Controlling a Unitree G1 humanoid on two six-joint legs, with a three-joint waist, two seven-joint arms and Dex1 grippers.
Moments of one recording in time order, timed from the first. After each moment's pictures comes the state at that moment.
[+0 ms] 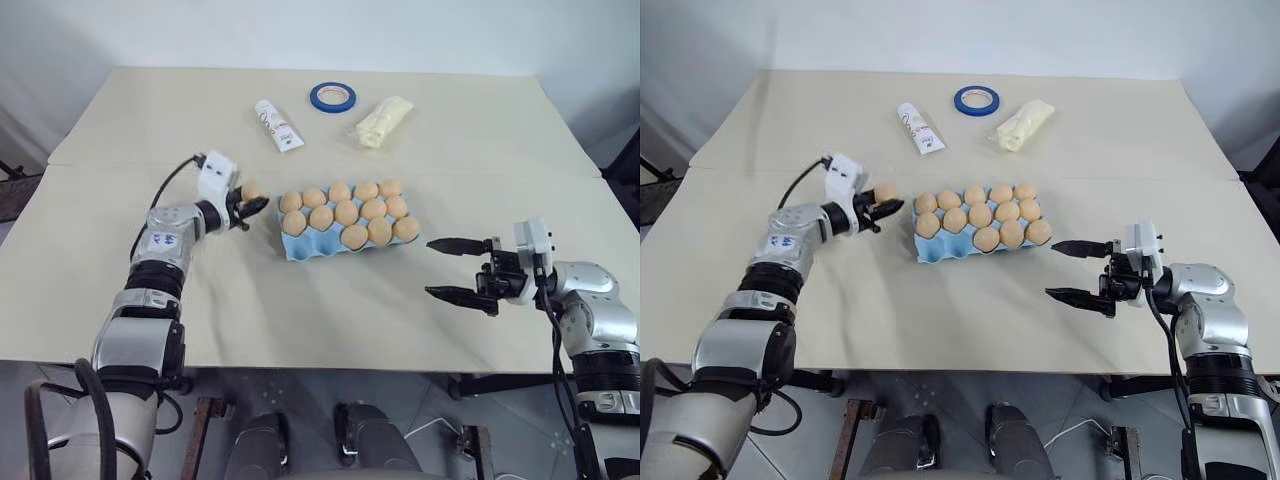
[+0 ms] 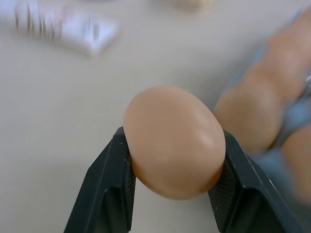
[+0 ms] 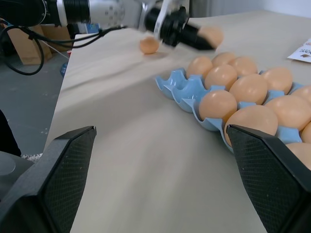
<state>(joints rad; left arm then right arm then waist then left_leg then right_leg) -0.98 0.44 0.07 0.82 -0.15 0.15 -0.73 -0.42 -0.68 -0.13 0.31 0.56 0.09 1.50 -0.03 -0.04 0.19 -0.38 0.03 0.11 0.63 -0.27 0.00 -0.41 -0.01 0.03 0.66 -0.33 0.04</state>
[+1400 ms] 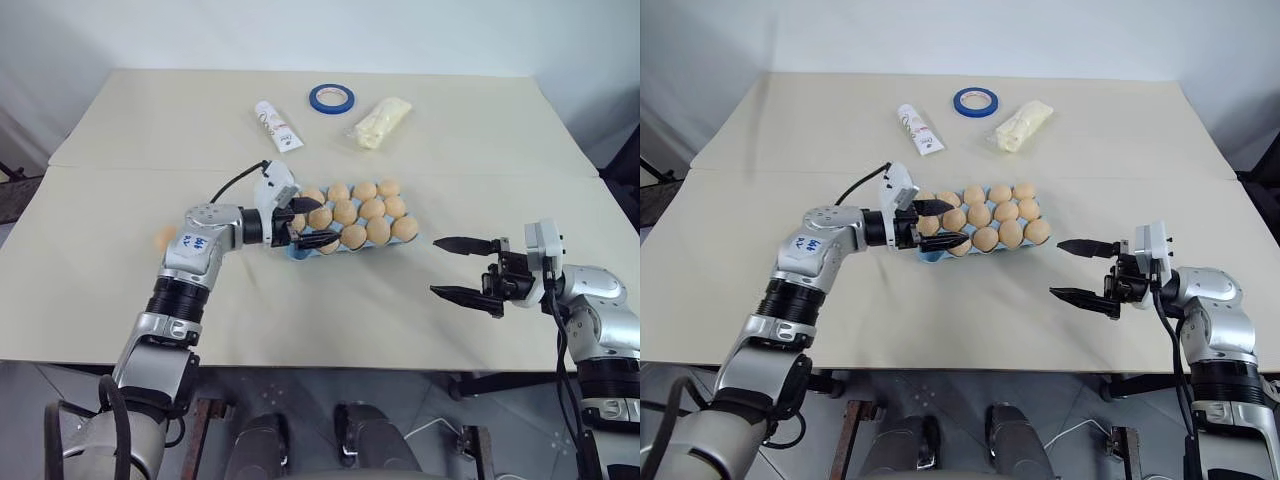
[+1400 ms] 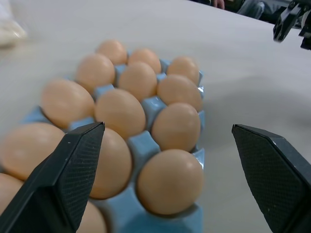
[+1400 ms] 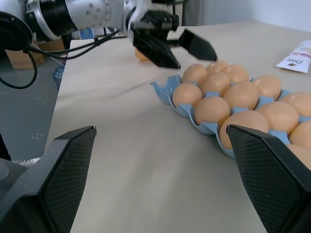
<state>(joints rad) -0.85 0.38 -0.07 0.36 -0.24 0.44 -0.94 -0.39 -0.68 -0.16 0.28 0.58 0.08 1.49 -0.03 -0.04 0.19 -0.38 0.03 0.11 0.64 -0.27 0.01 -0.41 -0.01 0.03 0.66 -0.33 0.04</state>
